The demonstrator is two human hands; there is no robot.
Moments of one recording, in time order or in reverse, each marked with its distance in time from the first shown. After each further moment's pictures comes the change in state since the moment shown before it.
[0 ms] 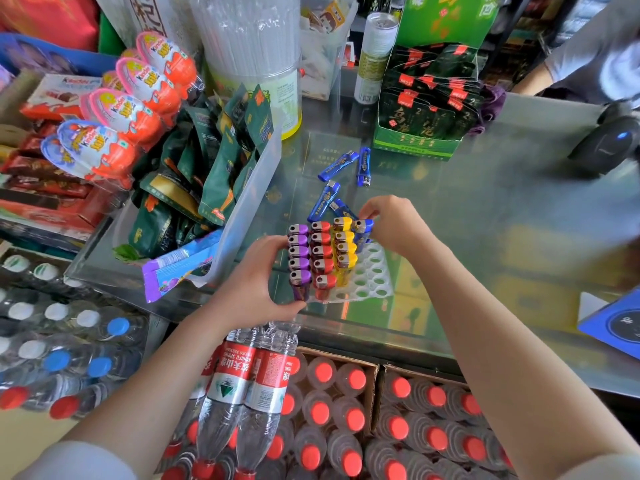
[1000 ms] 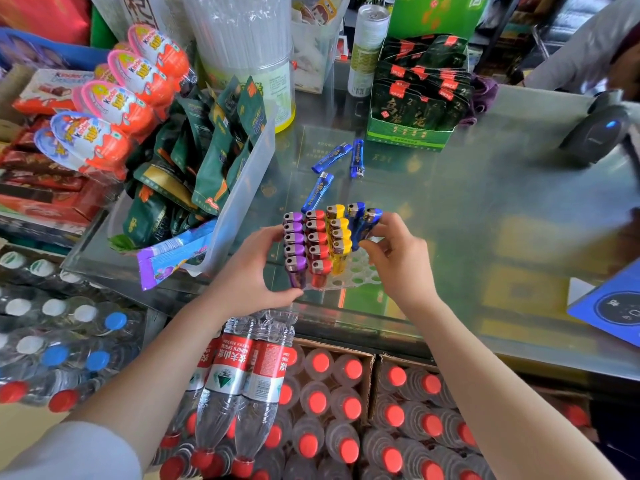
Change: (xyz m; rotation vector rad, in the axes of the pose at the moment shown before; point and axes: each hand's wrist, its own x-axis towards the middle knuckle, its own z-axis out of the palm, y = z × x) left_hand -0.002 0.007 -0.002 0.022 -0.012 -0.009; right_hand -0.071 0.016 0.035 0.314 0.366 -0.182
